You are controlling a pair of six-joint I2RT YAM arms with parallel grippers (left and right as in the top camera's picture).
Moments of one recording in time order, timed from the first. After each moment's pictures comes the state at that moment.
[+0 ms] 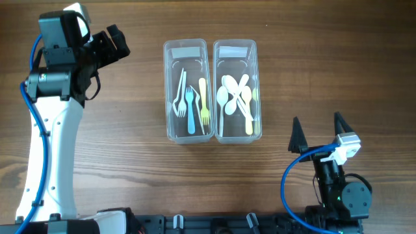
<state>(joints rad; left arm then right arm) 0.06 1.46 1.45 -0.72 0.06 -0.34 0.06 0.02 0.12 0.01 -0.07 0.07</state>
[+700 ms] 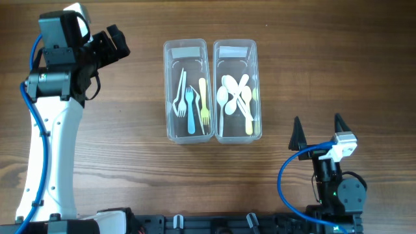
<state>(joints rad) 0.06 1.46 1.45 -0.72 0.07 -0.34 0.02 0.02 0.03 0.08 -0.07 0.05</state>
